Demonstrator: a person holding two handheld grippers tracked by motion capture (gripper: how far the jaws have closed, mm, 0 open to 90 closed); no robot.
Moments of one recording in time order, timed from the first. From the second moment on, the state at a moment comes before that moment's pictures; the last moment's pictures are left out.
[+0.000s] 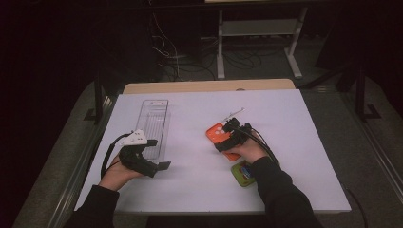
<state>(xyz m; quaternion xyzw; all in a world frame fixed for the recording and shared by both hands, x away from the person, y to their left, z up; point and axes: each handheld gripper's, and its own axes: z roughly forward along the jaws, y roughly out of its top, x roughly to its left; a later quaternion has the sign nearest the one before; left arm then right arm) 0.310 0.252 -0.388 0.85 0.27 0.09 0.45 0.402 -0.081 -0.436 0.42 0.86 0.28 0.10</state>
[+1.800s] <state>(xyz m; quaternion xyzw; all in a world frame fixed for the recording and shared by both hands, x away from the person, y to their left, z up) 0.330 0.226 -0.372 0.85 0.25 0.07 0.46 0.406 -0.104 -0.402 0.32 0.90 0.29 0.06</state>
